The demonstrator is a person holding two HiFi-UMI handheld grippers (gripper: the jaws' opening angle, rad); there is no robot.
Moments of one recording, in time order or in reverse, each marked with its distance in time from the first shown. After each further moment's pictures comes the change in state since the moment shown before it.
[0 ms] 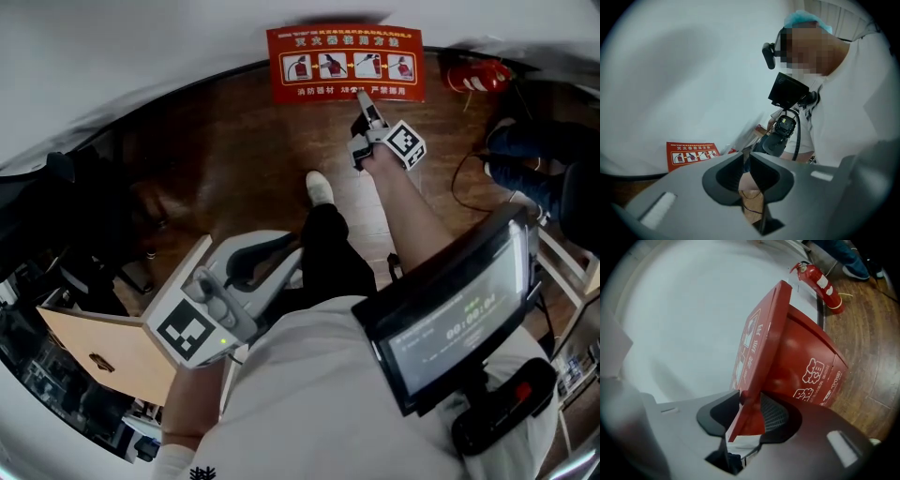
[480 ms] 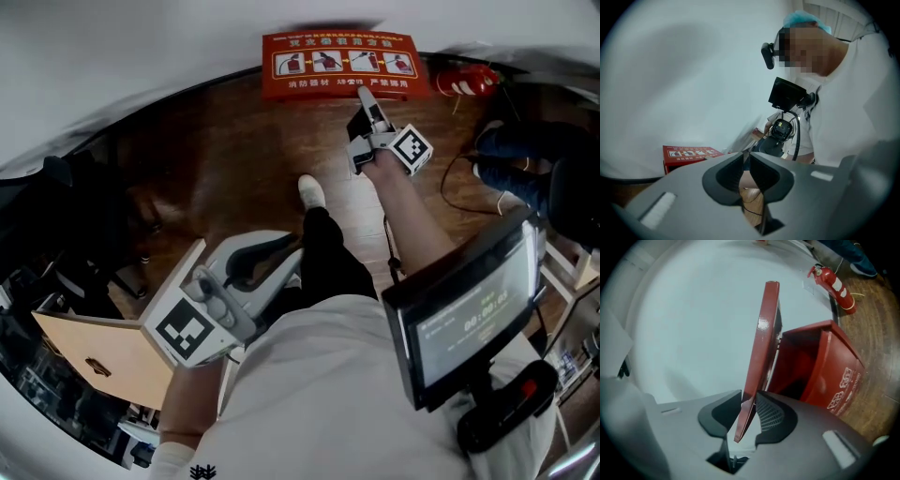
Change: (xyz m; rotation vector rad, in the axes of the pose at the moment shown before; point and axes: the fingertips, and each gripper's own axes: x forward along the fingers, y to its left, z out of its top) left arm -0.003 -0.003 0.020 0.002 -0.039 -0.039; right arm -0.007 0.096 0.024 0.012 -0.020 0.121
